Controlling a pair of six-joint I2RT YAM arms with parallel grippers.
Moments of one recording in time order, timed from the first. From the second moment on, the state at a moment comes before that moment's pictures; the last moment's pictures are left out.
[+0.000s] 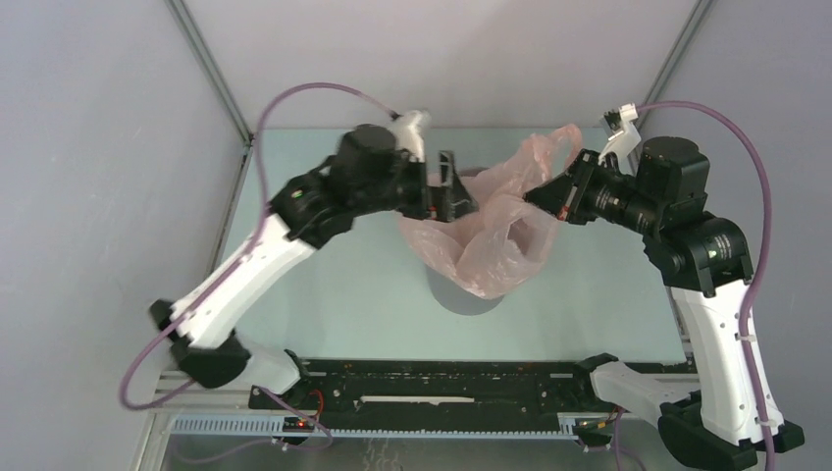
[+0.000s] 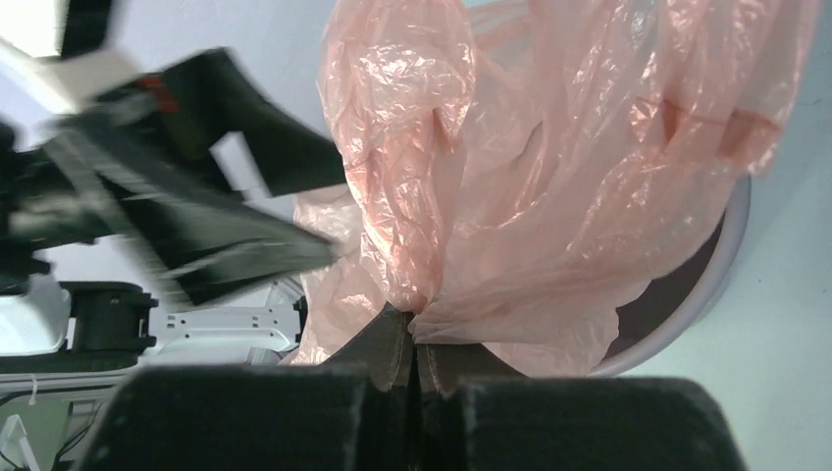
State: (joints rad) left arm -0.86 1.49 1.80 -0.81 0.12 -0.59; right arm 0.32 1.05 1.65 -0.95 -0.41 0.59
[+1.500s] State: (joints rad) left arm -0.88 1.68 1.78 -0.89 0.02 -0.48; right arm 0.39 1.08 1.59 -0.85 -0.34 0.52
